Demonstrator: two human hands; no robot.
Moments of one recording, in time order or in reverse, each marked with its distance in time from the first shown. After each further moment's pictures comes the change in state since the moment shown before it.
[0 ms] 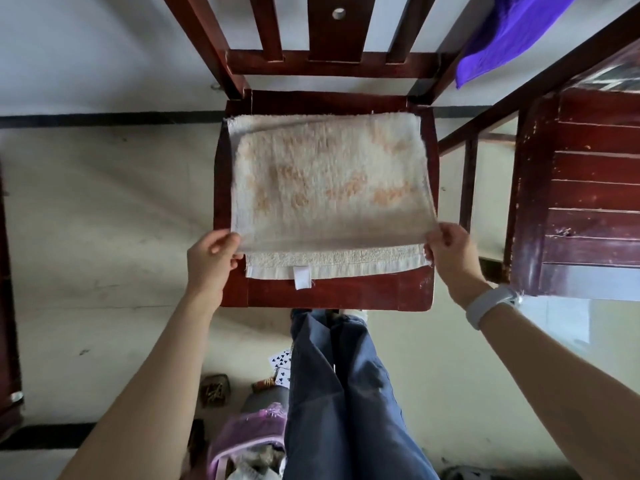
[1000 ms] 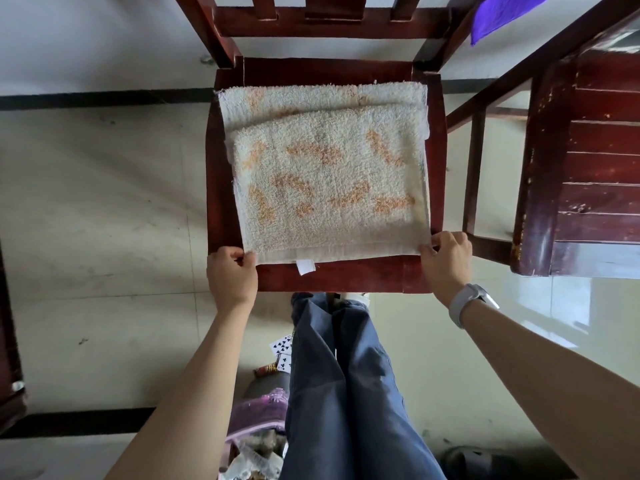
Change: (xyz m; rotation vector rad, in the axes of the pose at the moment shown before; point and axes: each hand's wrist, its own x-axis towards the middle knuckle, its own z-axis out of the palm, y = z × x) left_hand -0.020 -0.053 0.019 0.597 0.201 0.170; right_hand -0.012 0.052 0.023 -0.472 0.072 0.008
